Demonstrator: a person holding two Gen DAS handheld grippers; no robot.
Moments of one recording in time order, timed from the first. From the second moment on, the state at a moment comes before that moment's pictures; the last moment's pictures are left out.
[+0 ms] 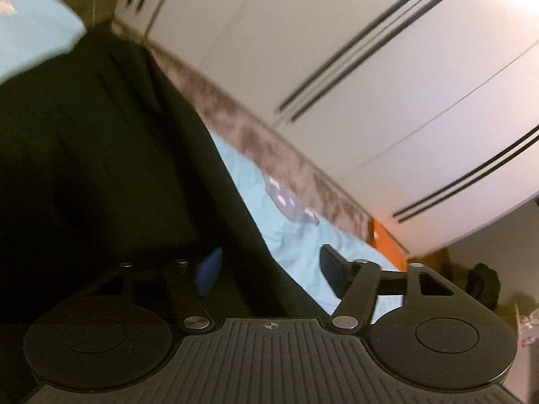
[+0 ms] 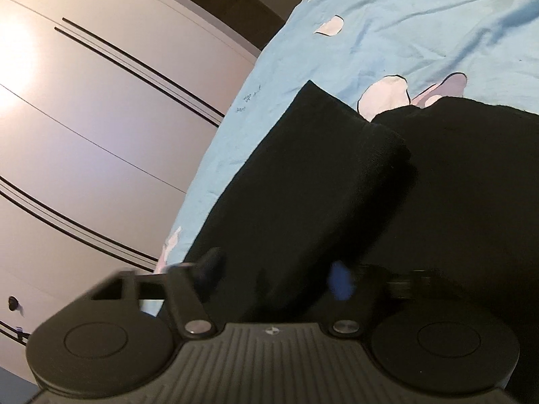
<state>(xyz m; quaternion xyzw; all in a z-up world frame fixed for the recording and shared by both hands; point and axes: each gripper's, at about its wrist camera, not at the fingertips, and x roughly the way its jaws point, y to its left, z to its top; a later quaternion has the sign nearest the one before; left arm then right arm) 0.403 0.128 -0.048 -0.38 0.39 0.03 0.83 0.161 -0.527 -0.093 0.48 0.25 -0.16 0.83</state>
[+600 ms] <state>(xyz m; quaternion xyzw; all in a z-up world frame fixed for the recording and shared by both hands) 0.118 0.117 0.055 -0.41 0.29 -0.01 0.87 0.089 -0.544 -0.012 0.43 0.19 -0.16 0.87</state>
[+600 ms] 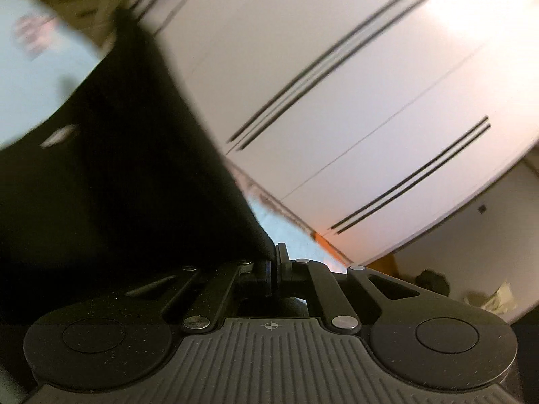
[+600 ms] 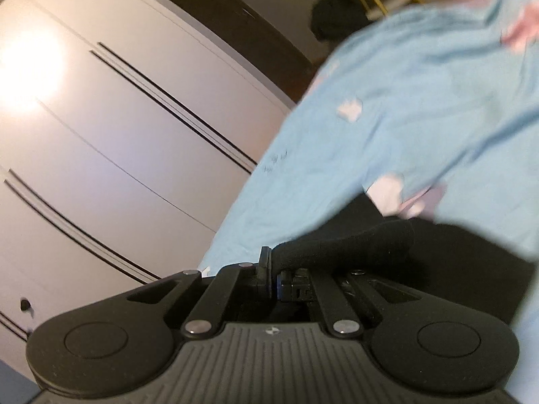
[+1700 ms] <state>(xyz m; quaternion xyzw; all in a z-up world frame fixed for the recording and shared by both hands) 0.031 0.191 -0.043 -0.50 0.34 0.18 0.77 0.047 -0.563 -0.060 0.44 0.28 -0.20 0.83</state>
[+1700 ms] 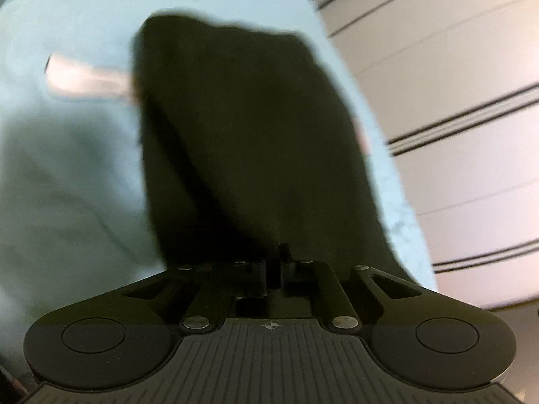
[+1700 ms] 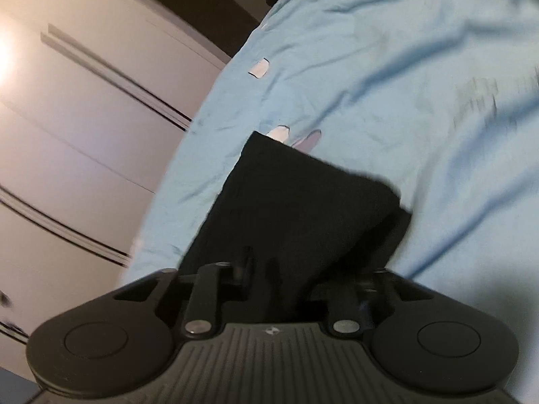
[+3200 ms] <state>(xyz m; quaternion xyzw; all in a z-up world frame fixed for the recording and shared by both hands) 0.208 -0.092 -0.032 0.07 0.36 0.03 0.93 0.146 -0.367 -0.061 0.06 0.34 -0.02 0.94</state>
